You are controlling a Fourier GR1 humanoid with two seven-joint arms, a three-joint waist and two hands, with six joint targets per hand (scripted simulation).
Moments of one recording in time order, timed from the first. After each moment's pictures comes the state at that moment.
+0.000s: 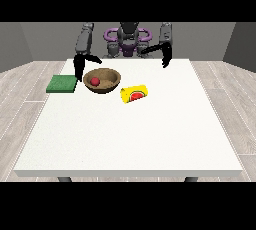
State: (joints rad) left arm -0.47 0.02 -0.09 -1.15 -0.17 0.22 -0.22; right arm -0.35 -0.13 -0.30 -1.01 -0.16 0.07 -0.27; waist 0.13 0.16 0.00
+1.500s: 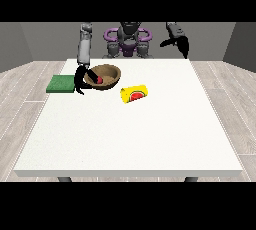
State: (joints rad) left arm -0.44 0.12 -0.03 -1.38 -0.09 0.03 -0.20; right arm -0.48 -0.26 -0.28 -0.59 -0.01 -0.29 -0.49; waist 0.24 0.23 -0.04
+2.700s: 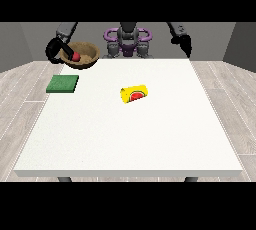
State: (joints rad) left arm -0.28 0.19 0.13 -1.16 -0.01 -0.01 -0.29; right arm -0.57 -0.41 -0.17 -0.74 0.09 -0.21 0.22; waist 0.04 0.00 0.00
